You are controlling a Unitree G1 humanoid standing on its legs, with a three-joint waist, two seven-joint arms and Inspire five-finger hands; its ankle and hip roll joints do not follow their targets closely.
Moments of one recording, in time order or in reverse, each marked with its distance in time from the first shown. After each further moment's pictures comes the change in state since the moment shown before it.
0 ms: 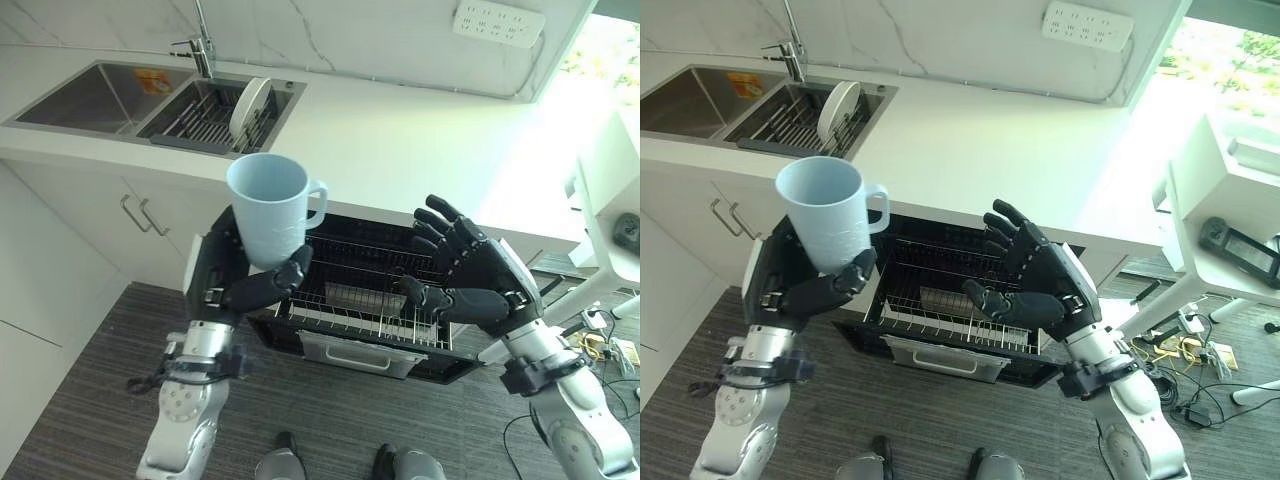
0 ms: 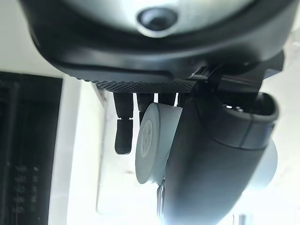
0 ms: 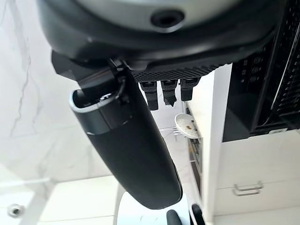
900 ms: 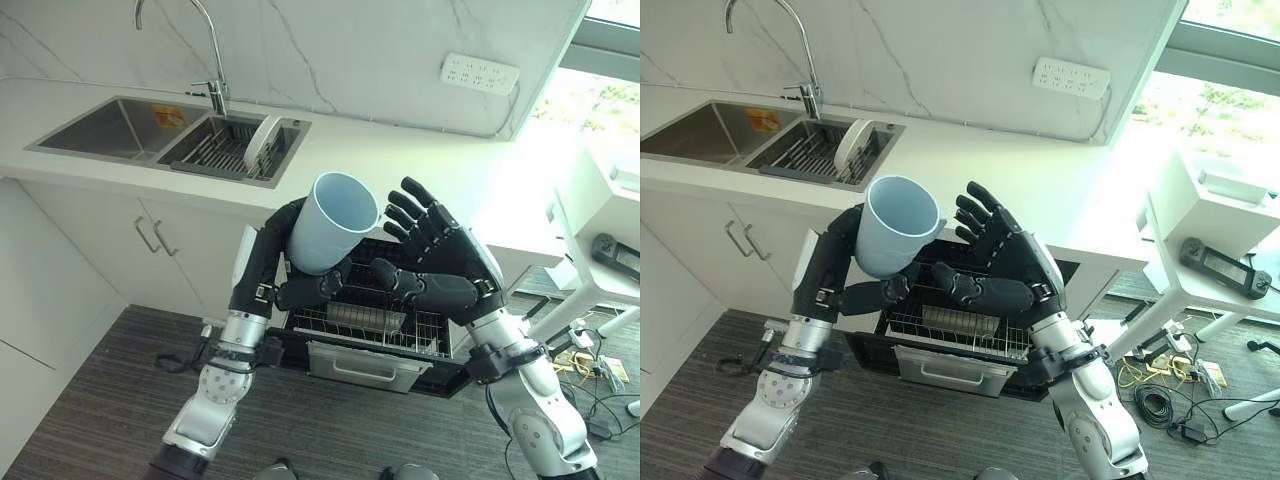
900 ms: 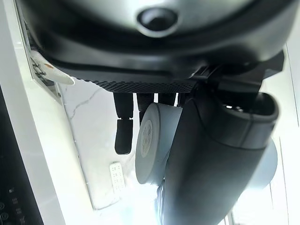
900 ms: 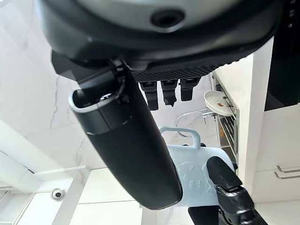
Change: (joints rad) left arm -0.081 0.030 -0.153 0.134 0.310 -0.101 0.167; right arm -0.060 0.114 0.107 -0.001 0.003 -0.013 -0.089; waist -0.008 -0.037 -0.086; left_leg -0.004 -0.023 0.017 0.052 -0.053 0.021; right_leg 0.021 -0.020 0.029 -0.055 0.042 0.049
